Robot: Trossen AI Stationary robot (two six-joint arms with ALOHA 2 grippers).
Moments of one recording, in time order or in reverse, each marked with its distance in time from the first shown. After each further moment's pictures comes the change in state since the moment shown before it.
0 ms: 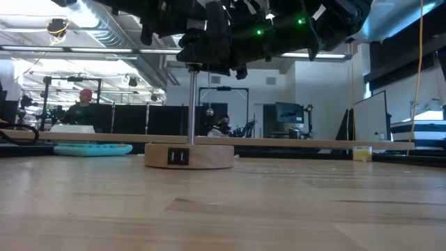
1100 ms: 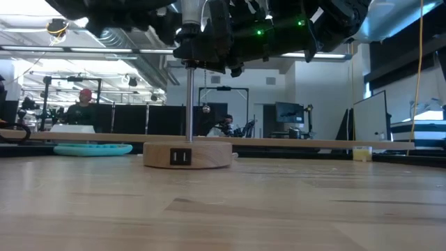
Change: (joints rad) left arm 0.606 -0.225 -0.002 -0.281 1.416 0.286; right arm -0.002 0.000 0.002 0.023 -0.115 -0.051
